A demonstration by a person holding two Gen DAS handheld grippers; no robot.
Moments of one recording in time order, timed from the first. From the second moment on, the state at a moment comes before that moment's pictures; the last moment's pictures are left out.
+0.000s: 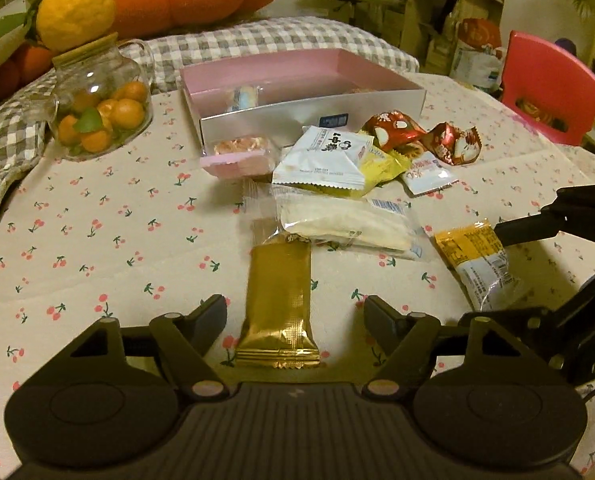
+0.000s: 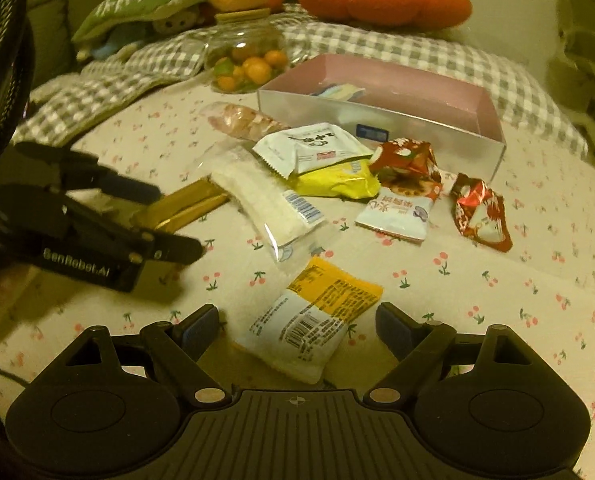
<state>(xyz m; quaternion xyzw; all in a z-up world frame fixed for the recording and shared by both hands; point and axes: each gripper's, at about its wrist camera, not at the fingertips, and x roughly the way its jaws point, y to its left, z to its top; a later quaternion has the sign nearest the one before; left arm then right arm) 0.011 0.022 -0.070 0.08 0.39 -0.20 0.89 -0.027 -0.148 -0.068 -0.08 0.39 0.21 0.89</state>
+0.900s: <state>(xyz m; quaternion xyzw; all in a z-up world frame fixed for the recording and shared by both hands) 0.021 0.037 -0.060 0.05 0.42 -0.16 0.89 -0.020 -0.159 -0.060 -0.07 0.39 0.18 0.90</state>
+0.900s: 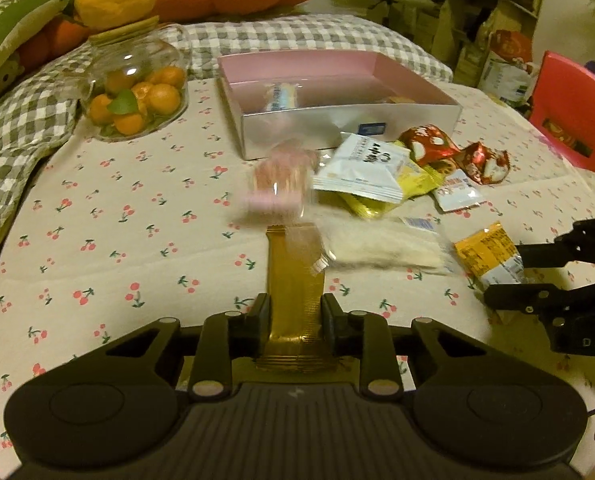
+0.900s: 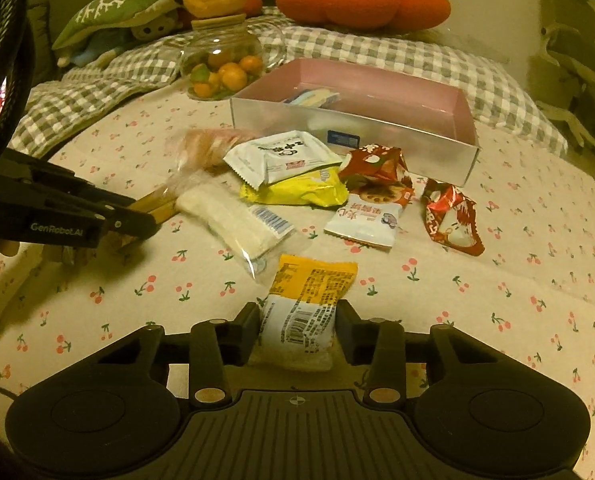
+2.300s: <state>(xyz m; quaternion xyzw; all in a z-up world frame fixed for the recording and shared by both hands) 0.050 0.056 -0.006 -0.06 0.38 -0.13 0.91 0.020 -0.180 -0.002 0.04 0.35 0.16 0.92</state>
